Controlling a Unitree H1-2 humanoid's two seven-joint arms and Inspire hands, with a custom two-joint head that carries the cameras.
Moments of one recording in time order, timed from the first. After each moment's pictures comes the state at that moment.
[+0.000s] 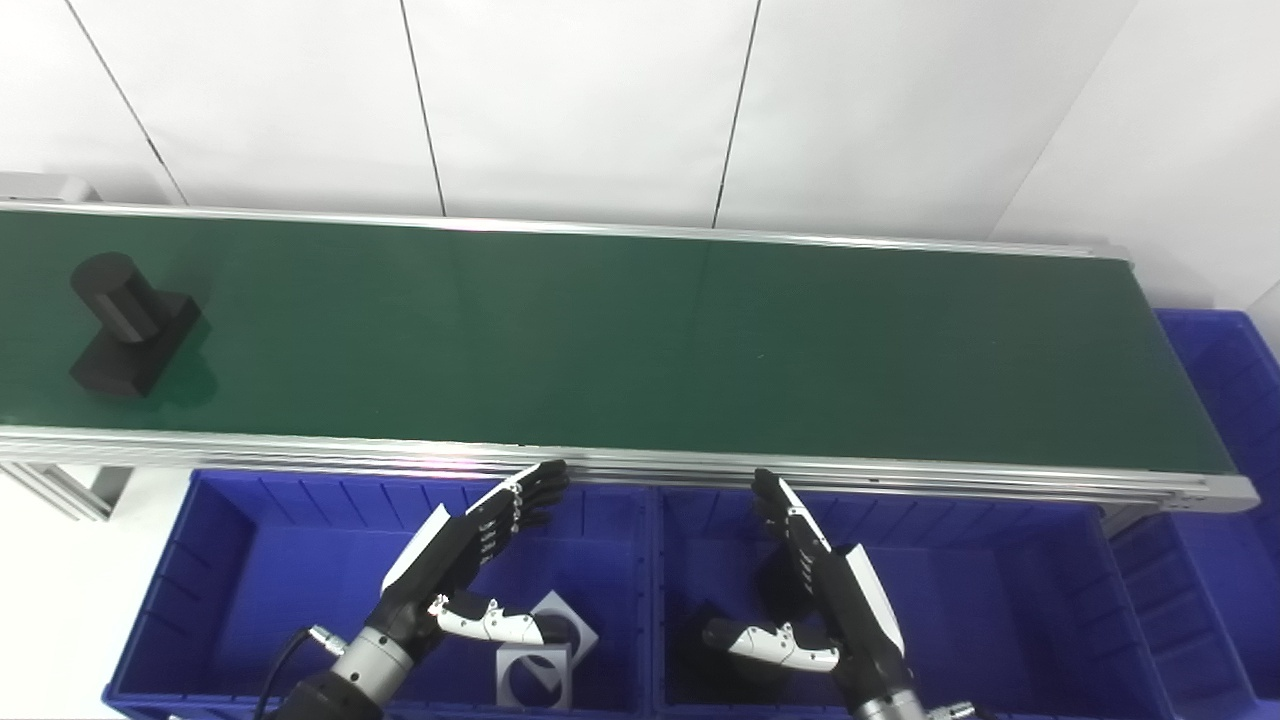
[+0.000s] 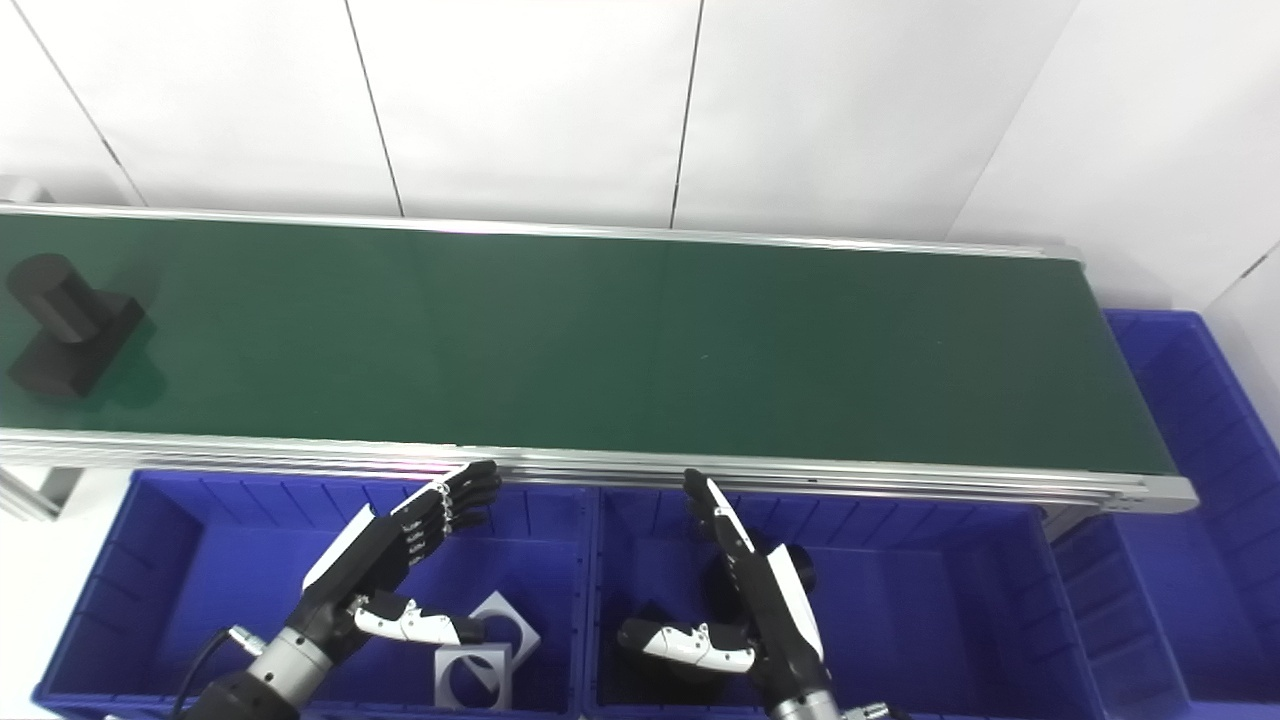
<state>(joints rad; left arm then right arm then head) 0.13 0.16 -0.19 0.21 -0.03 -0.37 -0.37 0.29 -0.09 0.17 0.00 -0.20 -0.27 0.07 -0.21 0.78</state>
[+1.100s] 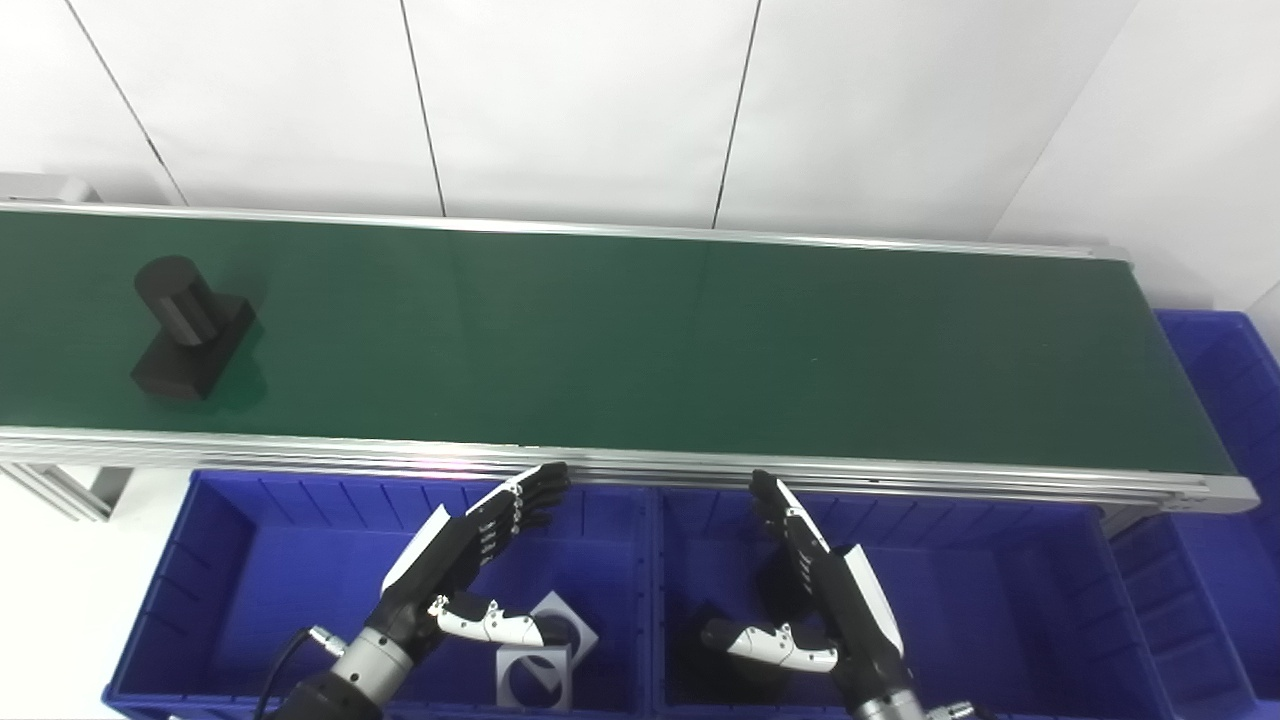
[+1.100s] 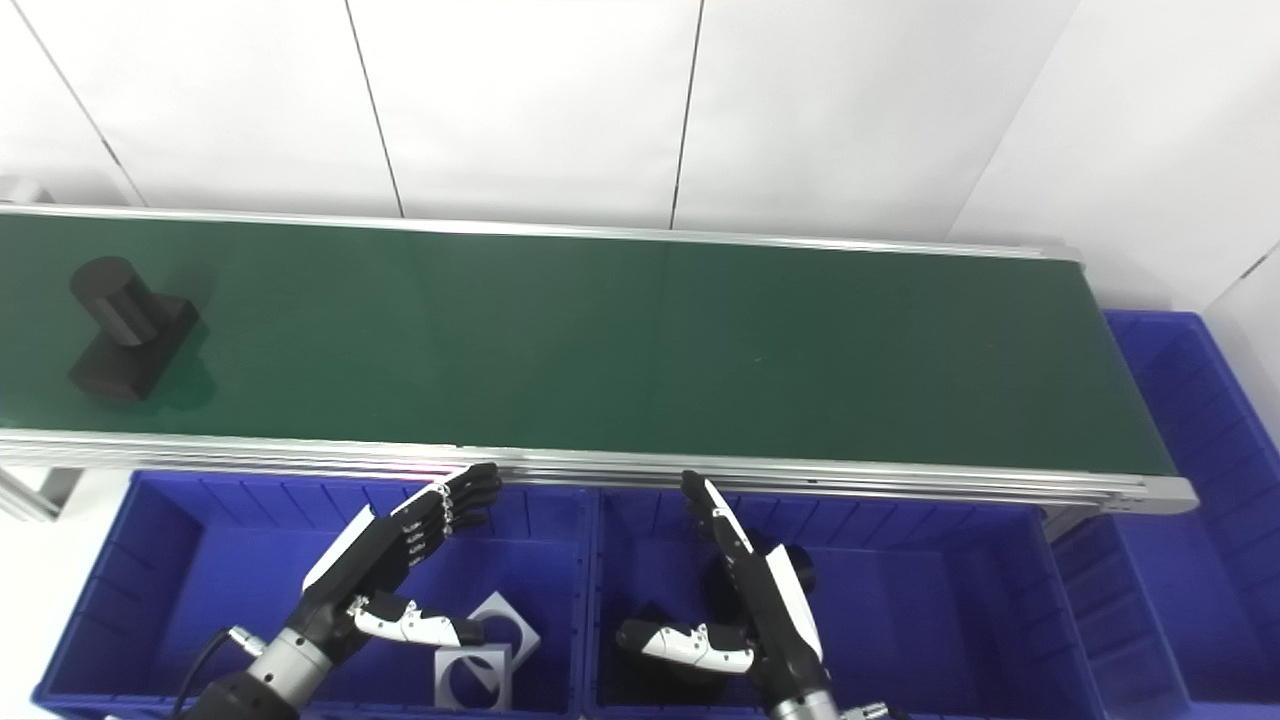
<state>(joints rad) 0.13 0.16 -0.19 0.21 -0.04 -0.37 -0.38 0.29 -0.09 0.17 0.01 -0.21 -0.27 0.07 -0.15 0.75</state>
